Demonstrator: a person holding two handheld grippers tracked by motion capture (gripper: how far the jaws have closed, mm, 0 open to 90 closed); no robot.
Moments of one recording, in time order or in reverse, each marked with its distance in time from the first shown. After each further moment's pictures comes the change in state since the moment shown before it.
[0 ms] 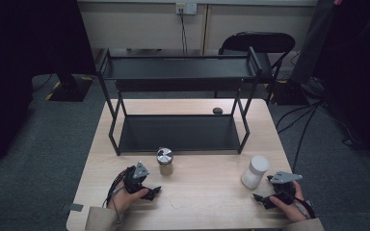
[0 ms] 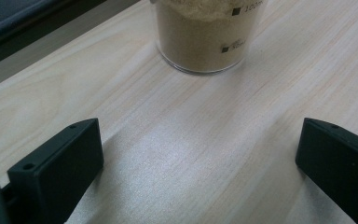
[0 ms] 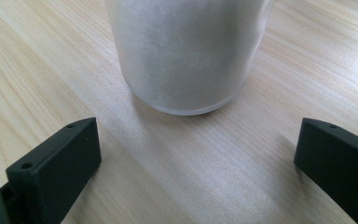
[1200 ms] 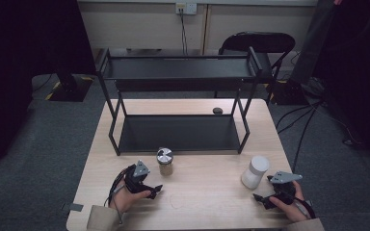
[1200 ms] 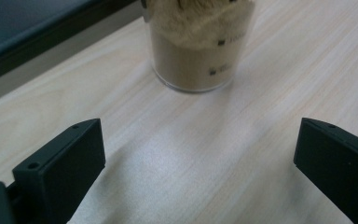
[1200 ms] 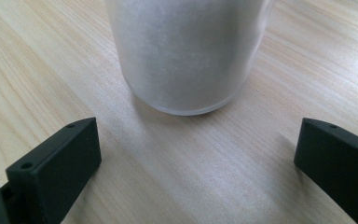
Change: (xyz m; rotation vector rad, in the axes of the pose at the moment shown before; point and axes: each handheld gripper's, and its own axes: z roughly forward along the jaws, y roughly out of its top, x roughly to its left) left arm -0.002 0.007 -0.007 -0.034 -0.010 -0.028; right arm 0.000 0.000 0.000 0.000 0.001 -0.001
